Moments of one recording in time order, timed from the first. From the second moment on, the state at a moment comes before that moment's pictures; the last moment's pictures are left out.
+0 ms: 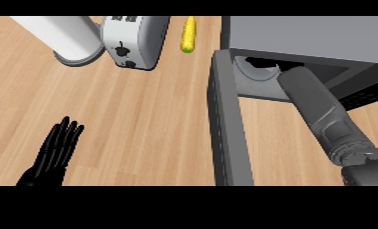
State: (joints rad) left arm 0.37 0.25 -0.11 -1.85 0.19 -0.13 -0.38; right arm -1.06 -0.23 -0.12 -0.08 0.41 -0.72 -0.53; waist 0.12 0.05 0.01
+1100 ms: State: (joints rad) left arm 0.35 0.20 -0.18 -1.87 0.15 -0.12 -0.36; right arm -0.87 -0.18 -0.30 -0.13 0.22 -0.41 -0.84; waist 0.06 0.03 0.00
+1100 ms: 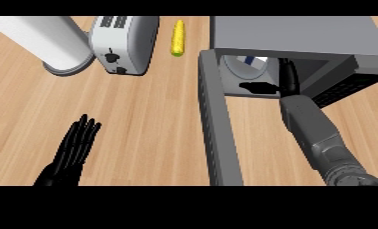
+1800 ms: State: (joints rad) left arm 0.33 0.16 -0.22 -1.86 0.10 -0.10 -0.34; right arm -0.70 -0.14 -0.32 -0.17 0.17 -0.13 -0.99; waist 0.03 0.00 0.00
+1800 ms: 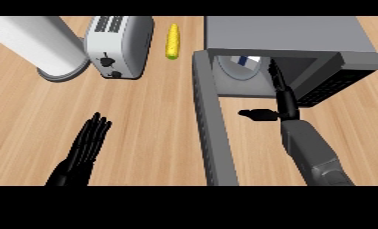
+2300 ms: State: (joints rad) left arm 0.29 0.18 -0.26 -1.85 0.11 -0.16 -0.26; right arm -0.52 -0.14 -0.32 -0.27 0.10 0.12 -1.03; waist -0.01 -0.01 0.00
